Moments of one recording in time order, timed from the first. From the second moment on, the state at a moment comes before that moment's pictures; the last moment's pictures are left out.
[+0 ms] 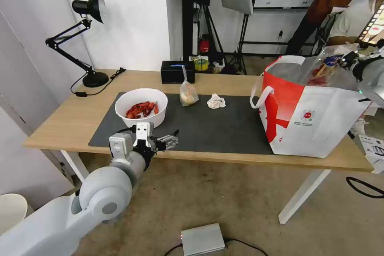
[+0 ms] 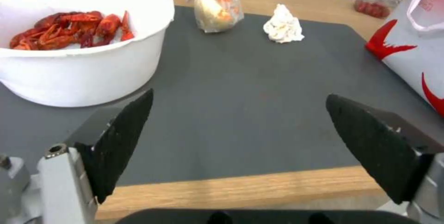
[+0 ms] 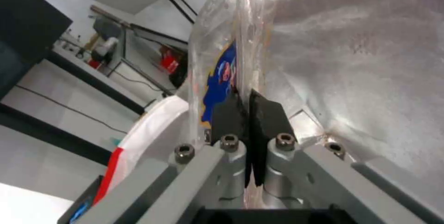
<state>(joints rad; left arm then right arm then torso) 0.85 -0.70 0.09 -2.30 -1.22 0.36 -0.78 -0.53 0.73 0.50 1.81 1.78 -0.39 1.06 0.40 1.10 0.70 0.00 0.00</state>
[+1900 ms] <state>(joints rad) 0.91 -0.69 0.02 -2.31 -1.21 0.36 -0.78 -0.68 0.73 0.53 1.99 1.47 -0.31 0.60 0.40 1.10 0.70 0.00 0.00</state>
